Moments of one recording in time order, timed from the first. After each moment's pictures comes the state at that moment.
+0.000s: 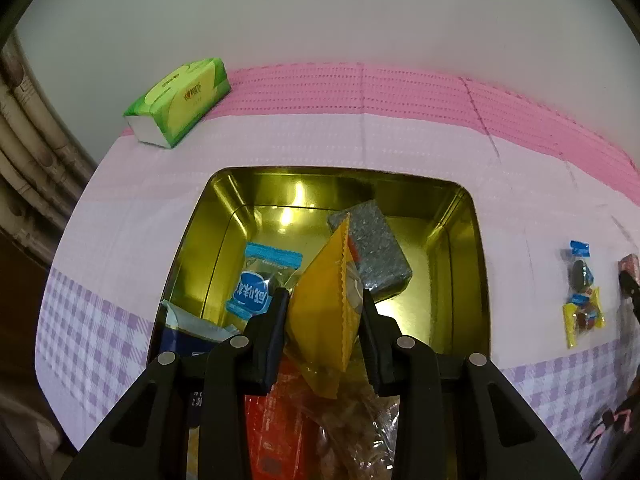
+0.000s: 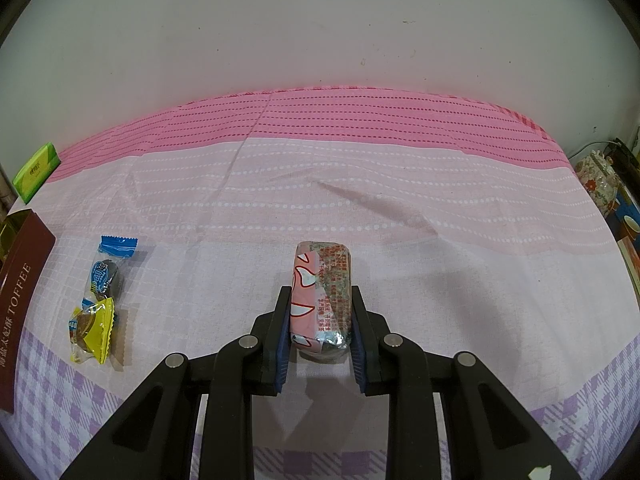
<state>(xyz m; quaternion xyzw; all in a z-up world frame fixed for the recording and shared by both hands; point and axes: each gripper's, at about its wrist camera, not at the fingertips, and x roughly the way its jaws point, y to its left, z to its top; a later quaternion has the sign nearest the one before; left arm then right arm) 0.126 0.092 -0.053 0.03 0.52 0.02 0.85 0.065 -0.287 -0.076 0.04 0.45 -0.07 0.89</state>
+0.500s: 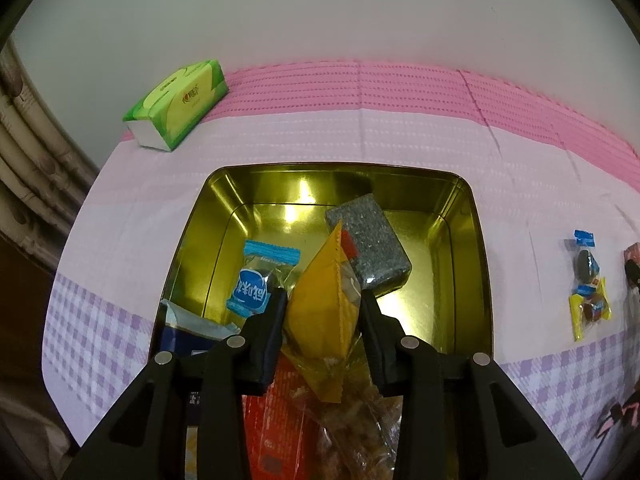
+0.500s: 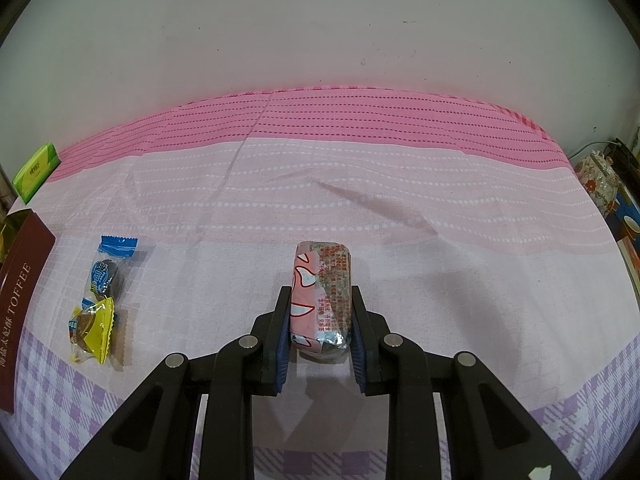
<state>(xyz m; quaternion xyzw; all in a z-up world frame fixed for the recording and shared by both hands) 0.126 0.087 -0.054 0.05 0.53 0.02 0.85 0.065 -0.287 -0.076 0.04 0.45 -0.07 0.89</state>
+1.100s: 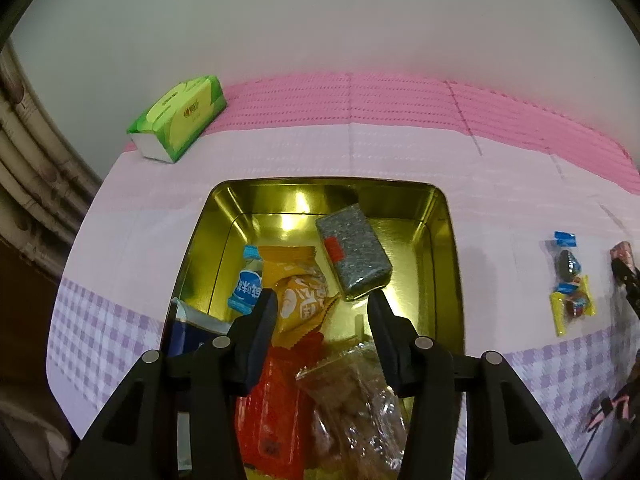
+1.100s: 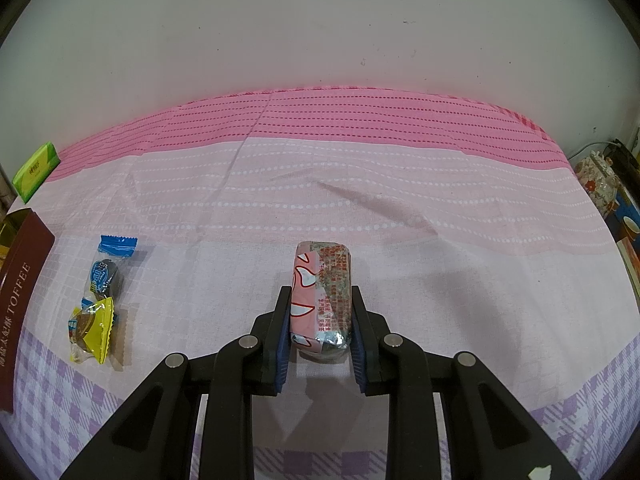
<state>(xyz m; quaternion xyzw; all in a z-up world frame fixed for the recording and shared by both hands) 0.113 0.082 -0.033 0.05 0.51 0.01 0.86 0.064 -0.287 -0.076 0.04 0.45 -0.07 0.89</state>
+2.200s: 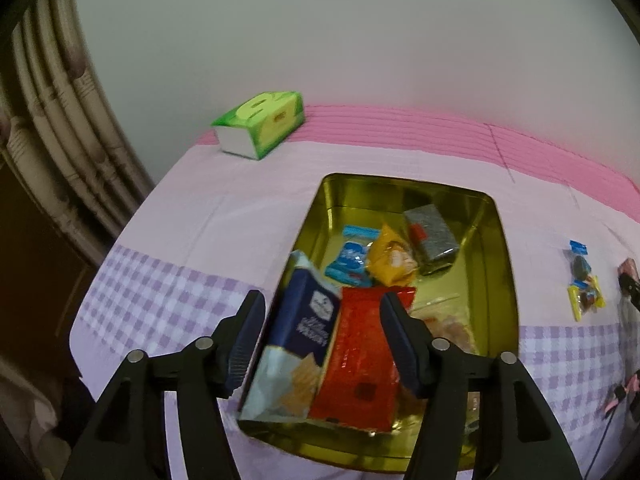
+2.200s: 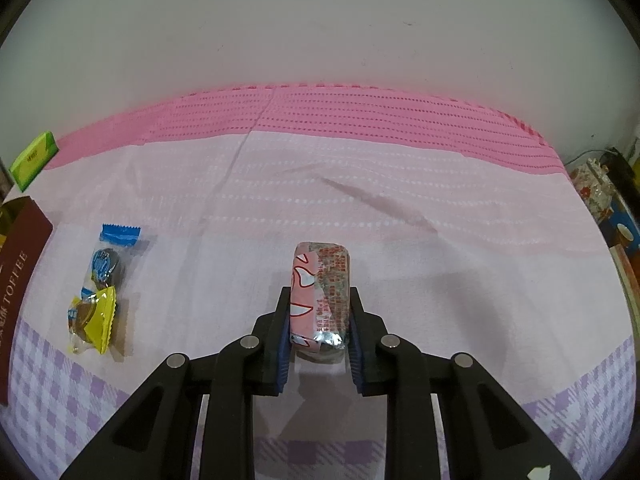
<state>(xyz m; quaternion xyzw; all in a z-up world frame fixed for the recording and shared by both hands) 0.045 0.144 -0.011 0.02 0.45 0.08 0.89 0.065 -0.279 -0.073 0.02 0.46 -0.08 0.88</state>
